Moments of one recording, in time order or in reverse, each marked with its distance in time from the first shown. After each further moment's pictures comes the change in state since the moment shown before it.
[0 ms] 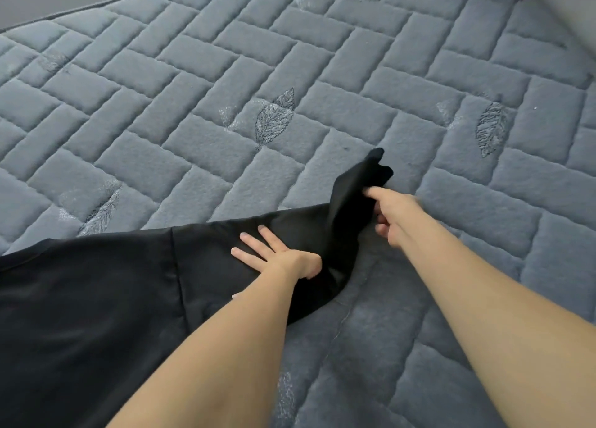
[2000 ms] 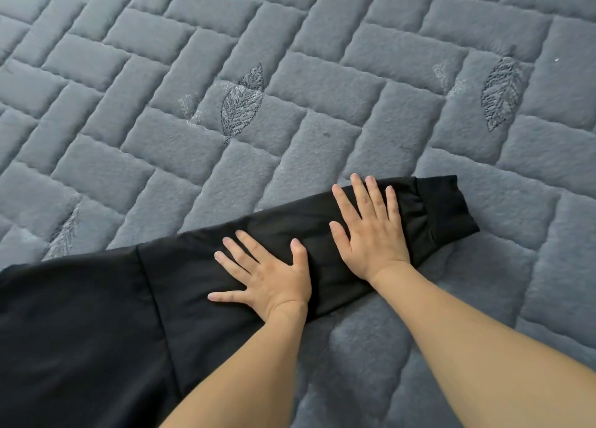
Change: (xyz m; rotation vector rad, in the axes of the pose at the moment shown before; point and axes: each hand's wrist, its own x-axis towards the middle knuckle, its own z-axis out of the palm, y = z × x) left_hand 0.029 0.004 0.066 -0.071 0.615 0.081; right_hand 0.031 0.071 -0.014 -1.445 0.138 -1.079
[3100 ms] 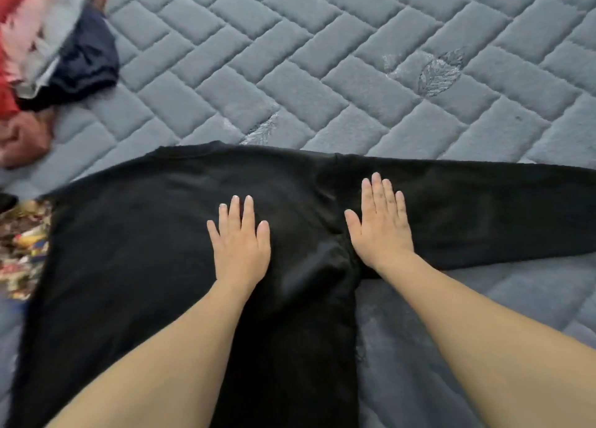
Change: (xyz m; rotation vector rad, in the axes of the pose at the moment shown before) left_hand 0.095 -0.353 -0.087 -0.036 0.068 0.274; right_hand -0.072 -0.280 0.012 -0.047 -0.126 -0.117
